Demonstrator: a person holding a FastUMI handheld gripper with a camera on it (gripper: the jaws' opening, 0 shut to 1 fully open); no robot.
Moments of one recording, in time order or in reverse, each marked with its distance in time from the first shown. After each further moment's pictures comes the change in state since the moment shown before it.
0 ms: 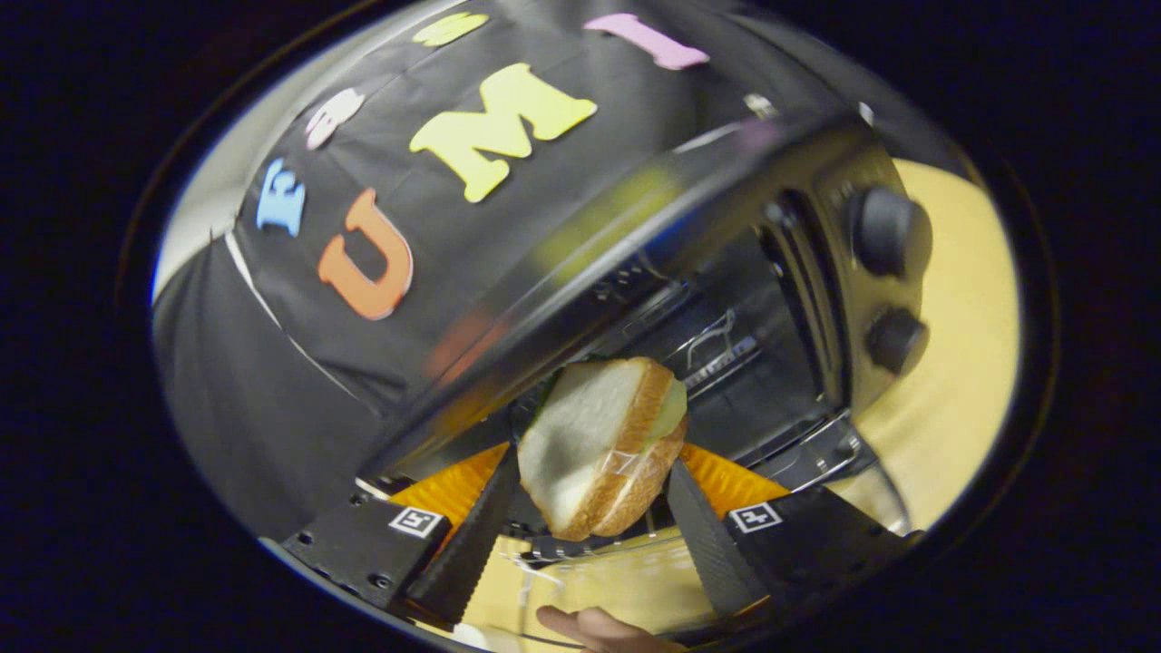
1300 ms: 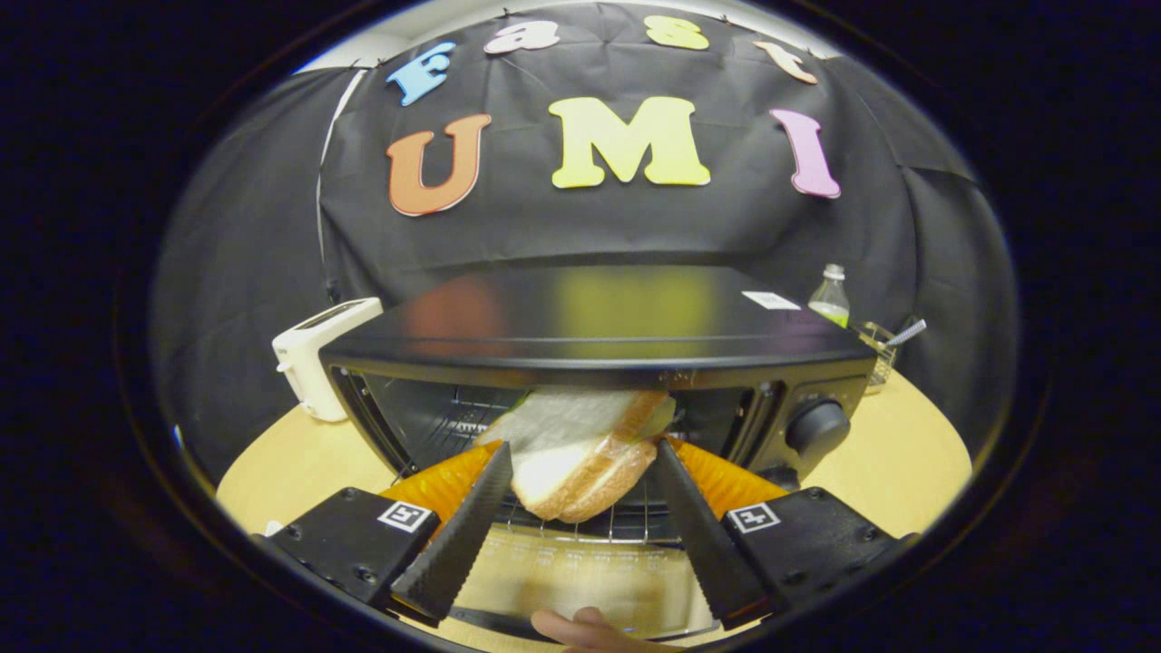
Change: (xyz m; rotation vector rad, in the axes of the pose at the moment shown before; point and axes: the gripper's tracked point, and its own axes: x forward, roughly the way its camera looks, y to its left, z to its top) arm -0.046 -0.026 0.014 -0.451 -0.063 -0.082
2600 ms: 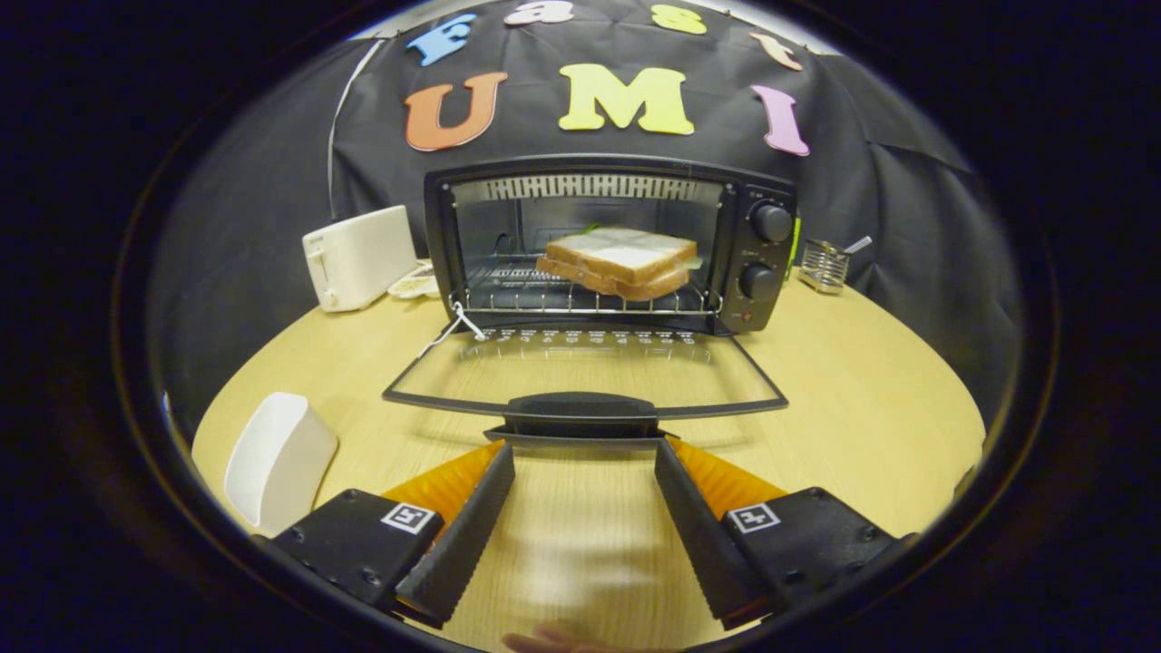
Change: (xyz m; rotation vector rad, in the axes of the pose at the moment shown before) arm -0.080 0.054 -0.150 -0.024 0.177 -0.097
